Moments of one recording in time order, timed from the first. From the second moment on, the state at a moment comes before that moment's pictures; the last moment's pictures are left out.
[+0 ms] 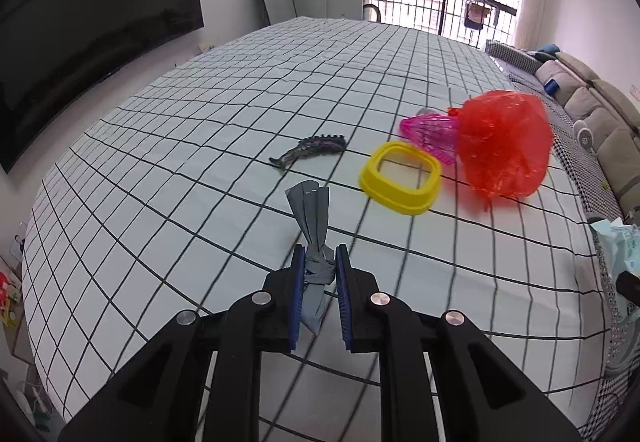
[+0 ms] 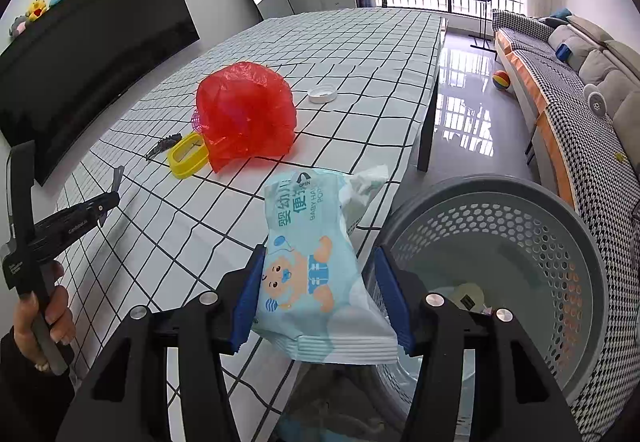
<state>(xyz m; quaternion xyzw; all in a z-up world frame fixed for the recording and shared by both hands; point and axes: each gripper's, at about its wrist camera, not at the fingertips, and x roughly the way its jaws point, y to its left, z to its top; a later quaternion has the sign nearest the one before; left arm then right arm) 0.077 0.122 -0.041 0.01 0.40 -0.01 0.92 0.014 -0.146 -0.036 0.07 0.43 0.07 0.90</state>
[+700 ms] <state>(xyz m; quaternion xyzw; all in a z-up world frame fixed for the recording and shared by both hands) 0.011 -0.087 -0.018 0.06 0.38 -0.20 0.90 -0.054 -0.265 -0.042 0.12 0.42 -0.02 0.90</state>
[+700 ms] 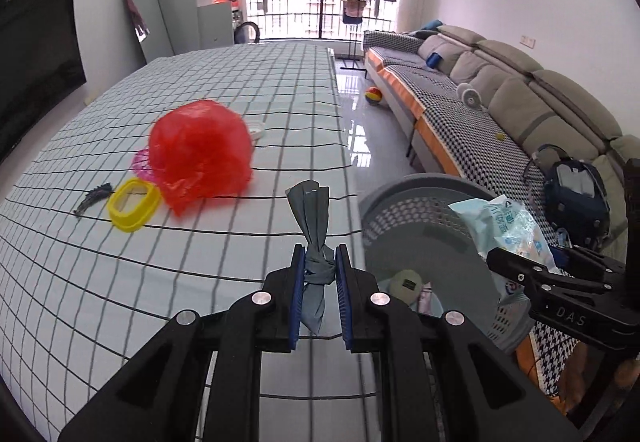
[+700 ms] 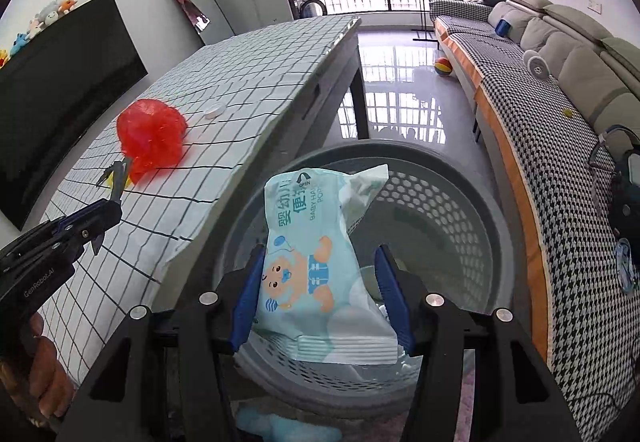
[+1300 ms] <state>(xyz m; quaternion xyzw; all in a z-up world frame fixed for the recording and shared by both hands) 0.018 -0.176 -0.057 0.11 0.42 -0.24 0.87 -0.062 -0.320 -0.082 0.15 0.45 -0.05 0.88</state>
